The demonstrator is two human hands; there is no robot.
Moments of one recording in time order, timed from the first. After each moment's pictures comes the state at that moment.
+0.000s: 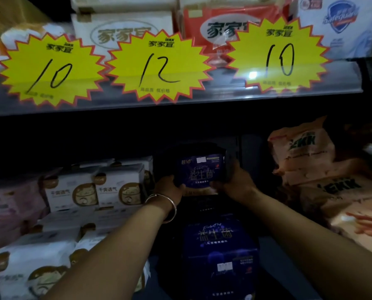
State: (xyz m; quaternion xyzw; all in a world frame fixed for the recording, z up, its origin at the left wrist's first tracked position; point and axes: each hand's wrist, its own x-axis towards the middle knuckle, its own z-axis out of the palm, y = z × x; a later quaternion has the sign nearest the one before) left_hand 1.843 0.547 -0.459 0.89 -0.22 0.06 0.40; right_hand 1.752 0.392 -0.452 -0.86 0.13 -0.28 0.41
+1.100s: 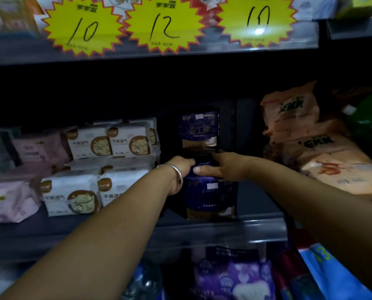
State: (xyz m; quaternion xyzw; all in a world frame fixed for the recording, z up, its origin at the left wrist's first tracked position) left_hand 1.732 0.572 -0.476 0.78 -0.13 -0.18 0.59; right_hand 1.646 0.457 -0.451 -0.97 0.03 0.00 0.23
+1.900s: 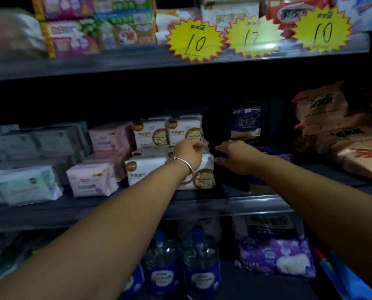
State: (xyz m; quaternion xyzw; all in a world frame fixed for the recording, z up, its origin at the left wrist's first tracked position) left_hand 1.723 0.734 -0.462 0.84 -0.28 0.04 0.47; right_hand 1.651 0.608 -0.451 -0.99 0.06 -0.11 0.04
